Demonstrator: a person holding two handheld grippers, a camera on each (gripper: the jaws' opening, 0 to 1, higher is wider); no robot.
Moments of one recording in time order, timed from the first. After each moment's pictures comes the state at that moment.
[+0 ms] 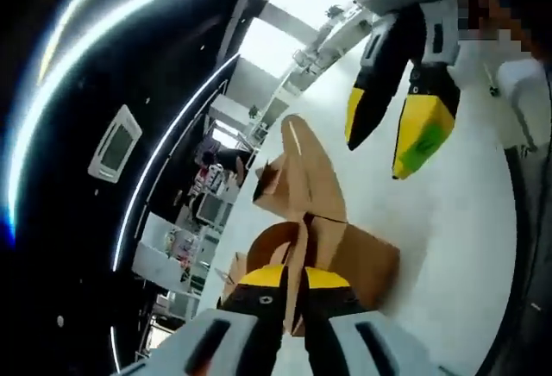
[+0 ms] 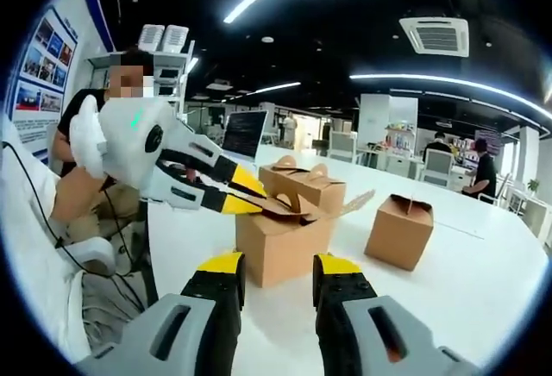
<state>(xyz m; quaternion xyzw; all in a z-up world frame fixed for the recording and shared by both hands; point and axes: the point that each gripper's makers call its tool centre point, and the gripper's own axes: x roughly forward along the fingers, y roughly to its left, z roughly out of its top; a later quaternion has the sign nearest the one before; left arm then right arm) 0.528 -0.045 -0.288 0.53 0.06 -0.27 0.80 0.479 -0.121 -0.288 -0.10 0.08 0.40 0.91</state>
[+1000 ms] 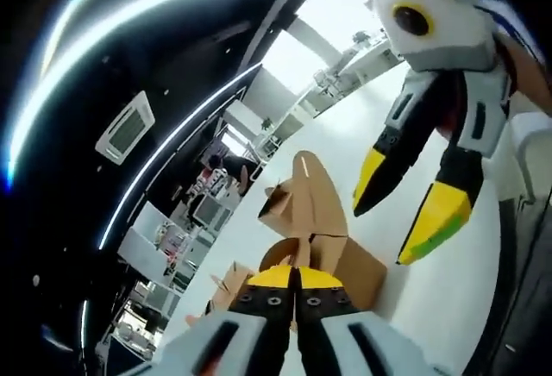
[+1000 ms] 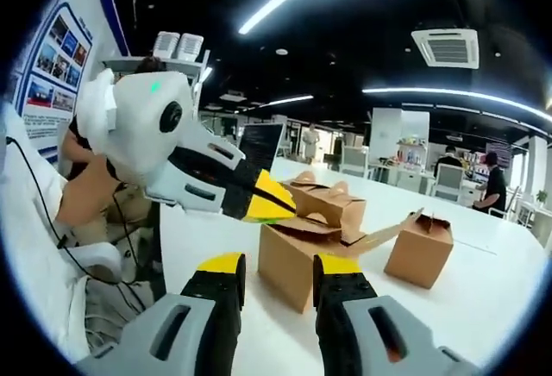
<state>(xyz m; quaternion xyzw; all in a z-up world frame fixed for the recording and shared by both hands) 0.516 -0.053 -0.263 0.44 0.04 -0.29 0.85 0.470 -0.090 -0.280 -0.10 0.04 0.43 0.90</state>
